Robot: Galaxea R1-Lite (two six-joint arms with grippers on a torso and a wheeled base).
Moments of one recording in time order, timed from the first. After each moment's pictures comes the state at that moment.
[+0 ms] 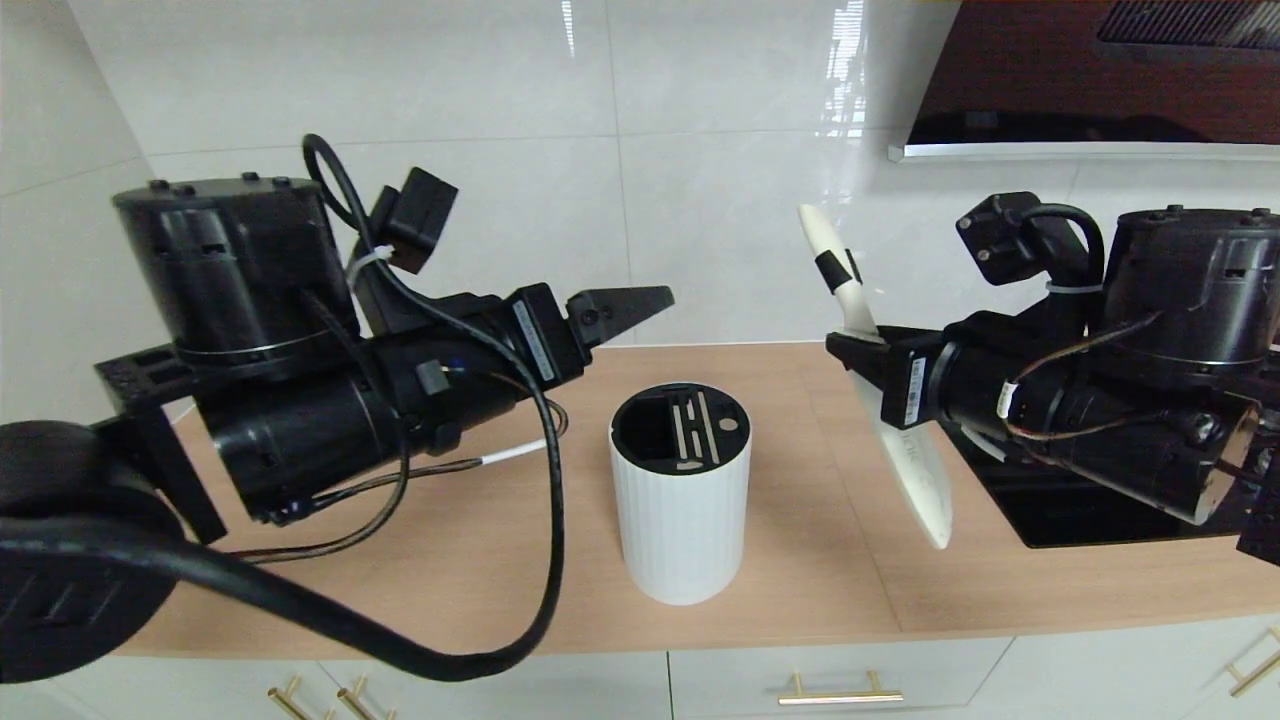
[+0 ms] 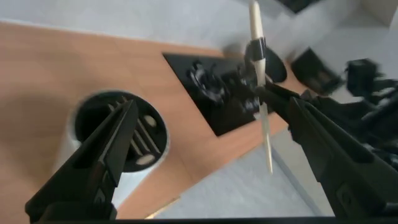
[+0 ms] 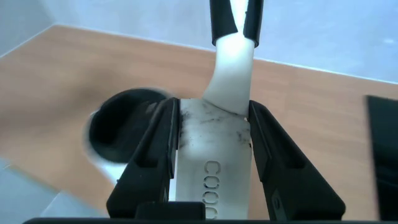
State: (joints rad) left arm -0.58 1.59 -0.92 -0.61 -0.14 -0.58; right arm 0.63 1.59 -0.89 -0.60 -0.14 0.06
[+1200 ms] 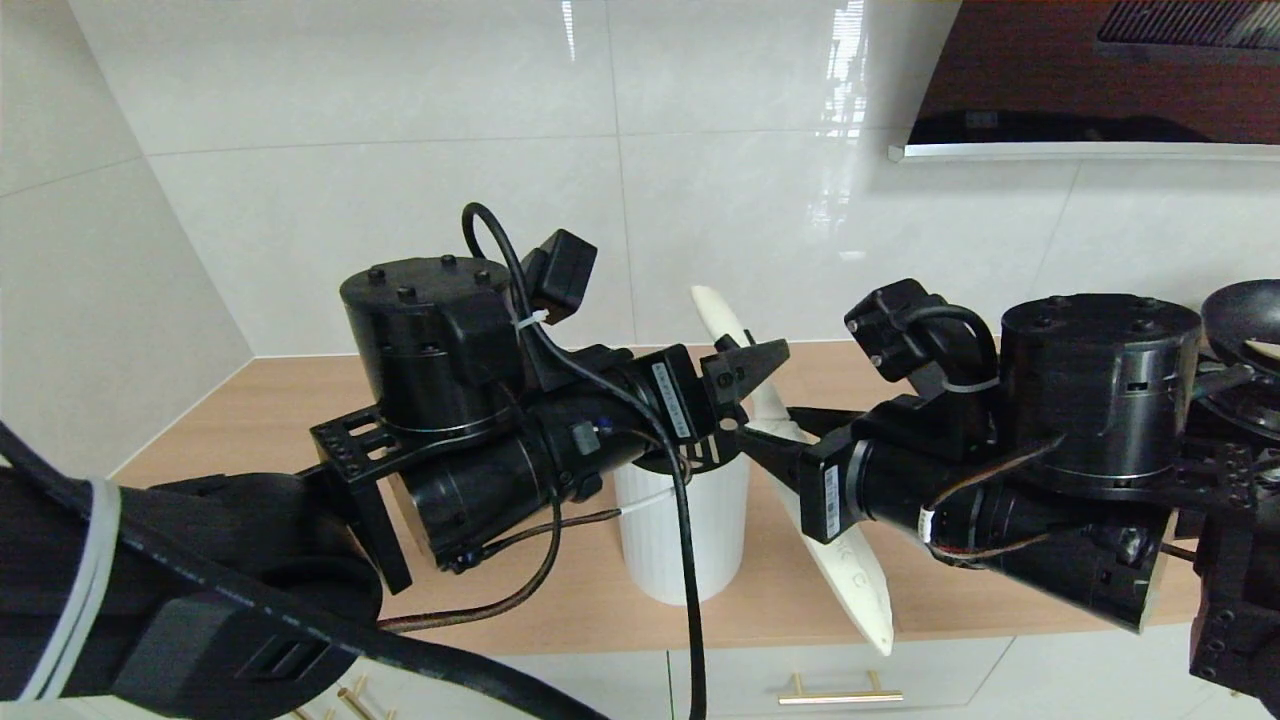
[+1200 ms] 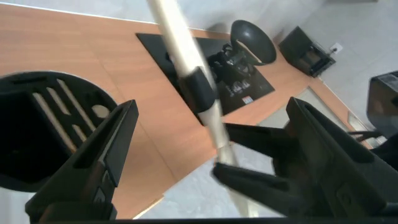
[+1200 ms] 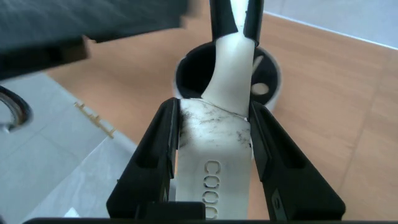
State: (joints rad) left arm -0.75 1.76 -0.91 -0.80 -0.06 -0.58; right arm 0.83 1.64 -0.84 -0.61 -0.15 0.08
